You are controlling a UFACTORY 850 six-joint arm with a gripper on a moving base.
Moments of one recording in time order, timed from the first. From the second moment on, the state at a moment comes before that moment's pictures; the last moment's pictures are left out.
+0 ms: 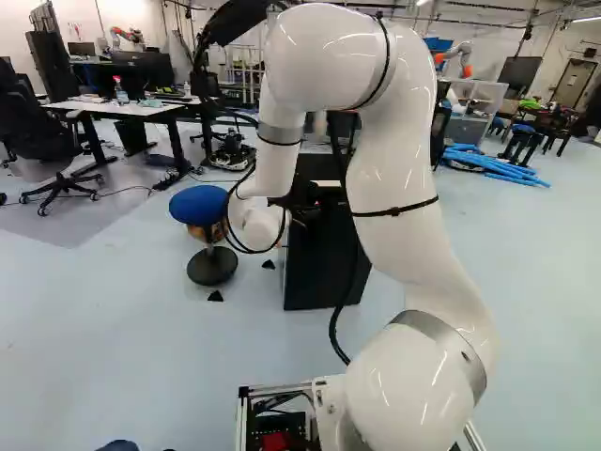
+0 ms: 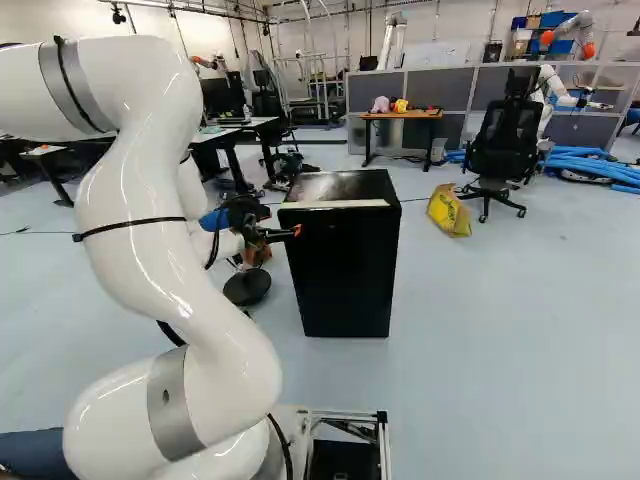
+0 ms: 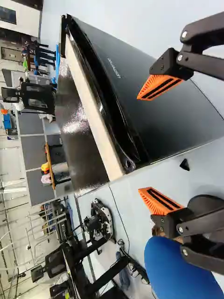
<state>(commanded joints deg) 28.3 -32.8 -41.9 55.9 70.8 0.0</state>
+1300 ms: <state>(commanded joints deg) 29.6 -35.2 -45.8 65.1 71.6 0.0</state>
